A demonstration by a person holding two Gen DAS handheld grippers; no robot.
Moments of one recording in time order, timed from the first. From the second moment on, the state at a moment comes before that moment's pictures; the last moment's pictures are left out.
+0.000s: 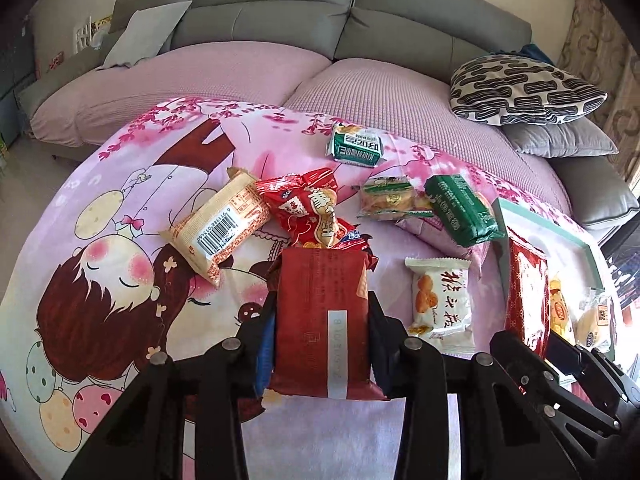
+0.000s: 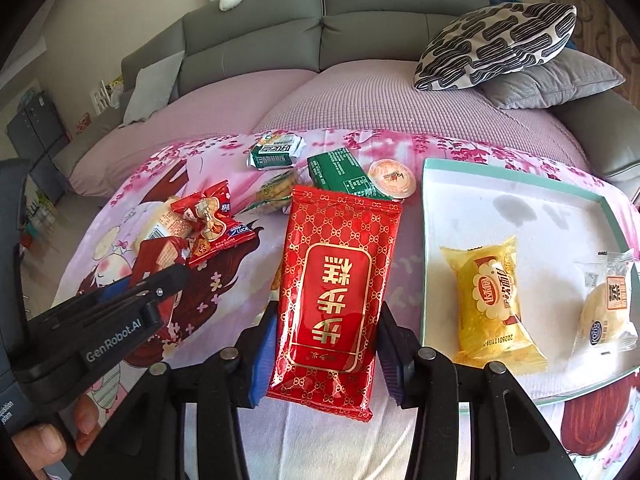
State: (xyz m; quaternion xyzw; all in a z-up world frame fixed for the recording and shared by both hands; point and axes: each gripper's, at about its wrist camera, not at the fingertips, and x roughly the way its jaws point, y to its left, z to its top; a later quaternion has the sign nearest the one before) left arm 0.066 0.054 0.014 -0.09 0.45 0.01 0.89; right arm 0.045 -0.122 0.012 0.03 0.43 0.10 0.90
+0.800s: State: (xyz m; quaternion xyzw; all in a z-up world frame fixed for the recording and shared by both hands) left arm 0.074 -0.035 0.039 -0.03 0.43 -0.06 0.90; right arm 0.035 -0.233 0.035 0.10 0.39 -0.01 0.92
